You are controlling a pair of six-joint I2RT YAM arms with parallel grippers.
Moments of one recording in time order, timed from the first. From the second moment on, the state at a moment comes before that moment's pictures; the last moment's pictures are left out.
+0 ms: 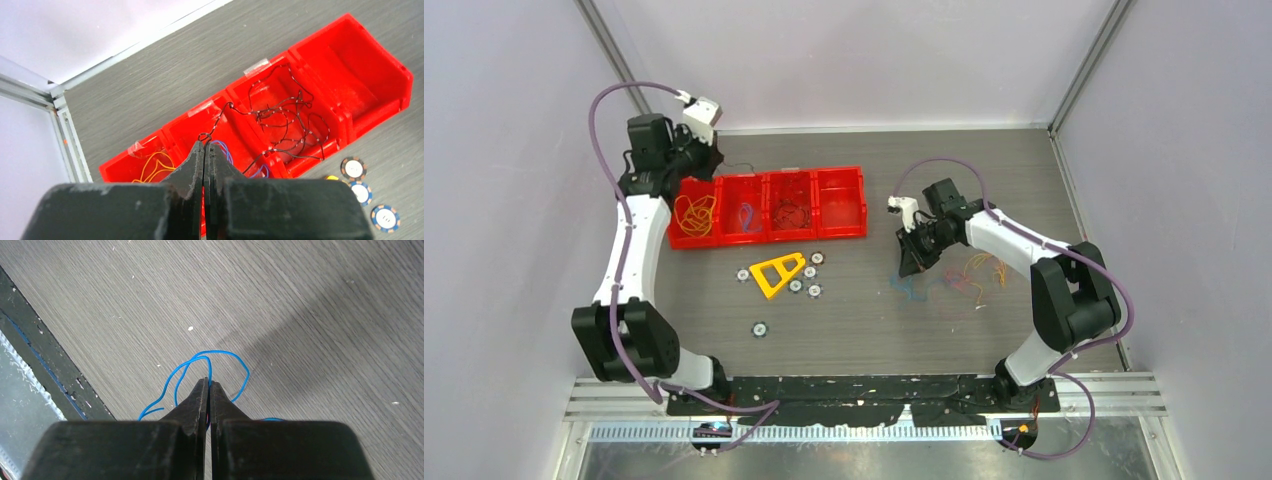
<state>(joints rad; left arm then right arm) 0.11 1.47 1.40 -0.39 0.47 0.33 0.41 1.62 1.05 -0.60 -0.56 -0.22</state>
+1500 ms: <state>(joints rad) -0.49 1.69 1.16 0.19 -0.51 0.91 0.32 1.63 1.05 -0.63 -0.59 -0.27</state>
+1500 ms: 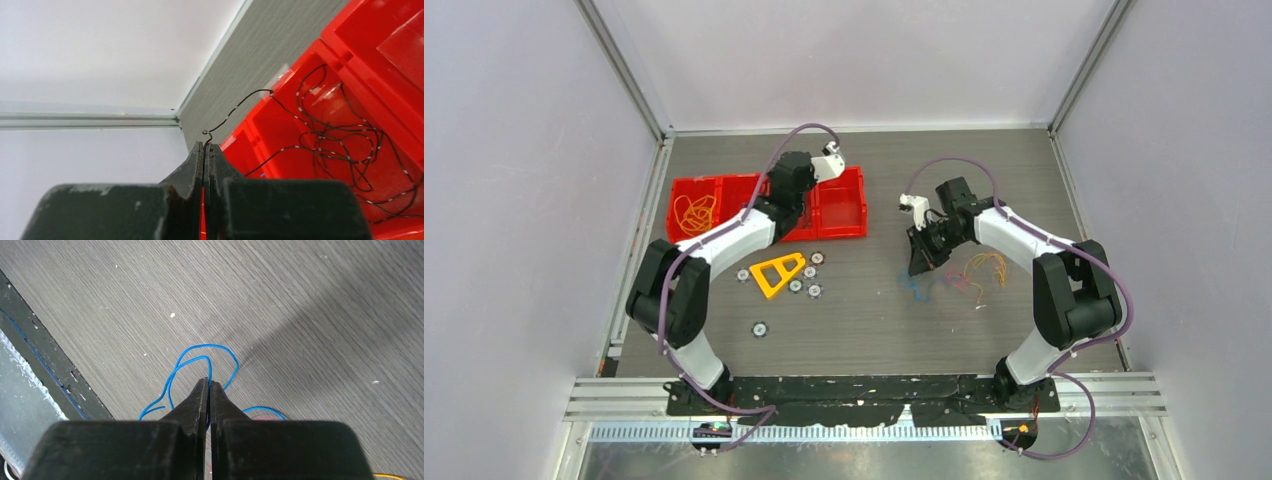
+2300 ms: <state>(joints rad) -0.39 1.89 1.46 -0.41 -0.07 0.41 0.28 1.63 1.03 -0.64 -0.61 -0.29</state>
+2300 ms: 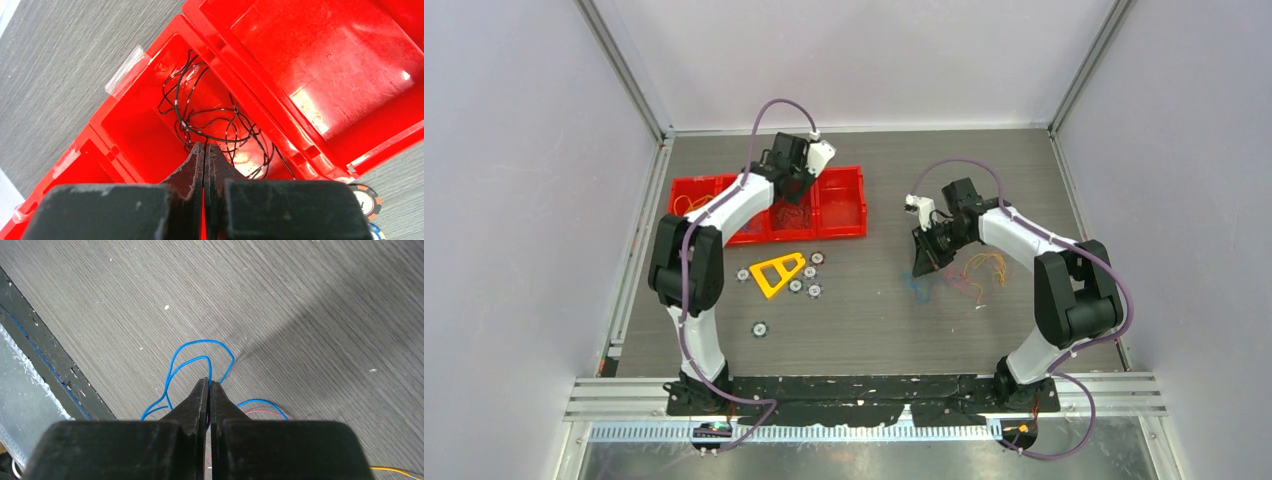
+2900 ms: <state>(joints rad) -0.23 1.71 1.53 -0.59 0.24 0.36 0.28 1.63 1.06 -0.68 -0.69 -0.29</state>
